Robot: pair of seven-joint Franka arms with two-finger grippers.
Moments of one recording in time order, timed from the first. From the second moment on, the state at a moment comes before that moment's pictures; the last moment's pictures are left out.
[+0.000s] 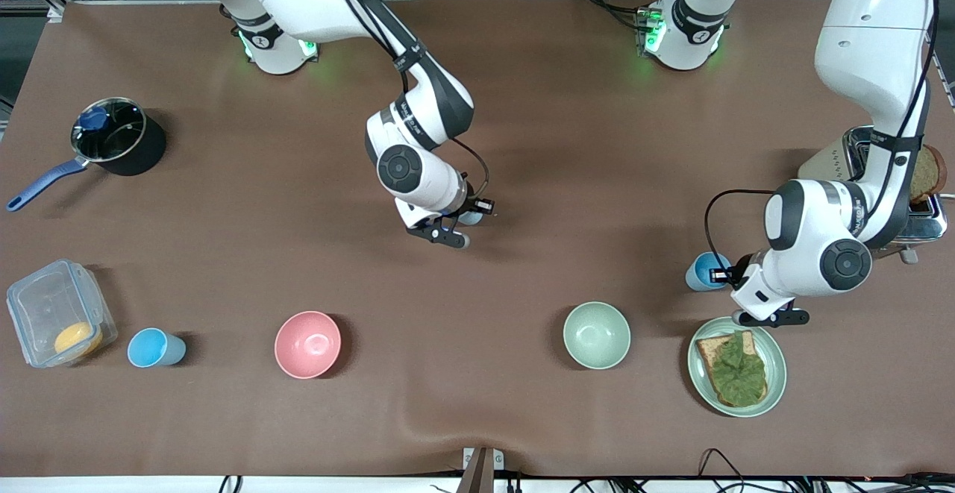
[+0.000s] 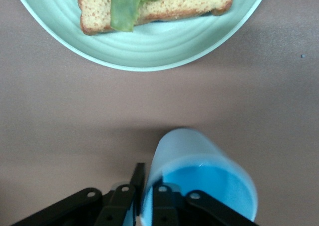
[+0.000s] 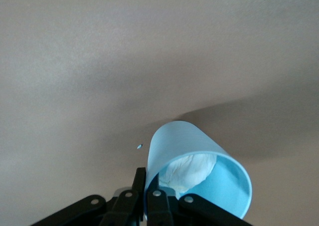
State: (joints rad) left arm 0.06 0.63 -0.12 -1.67 0.08 2.13 -0.12; right arm 0.73 0.66 -0.01 -1.60 0.47 2.26 0.75
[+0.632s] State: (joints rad) left arm 0.06 0.62 -0.12 -1.66 0.07 2.13 -0.12; right arm 0.74 0.65 -0.04 -1.52 0.47 2.18 0.75
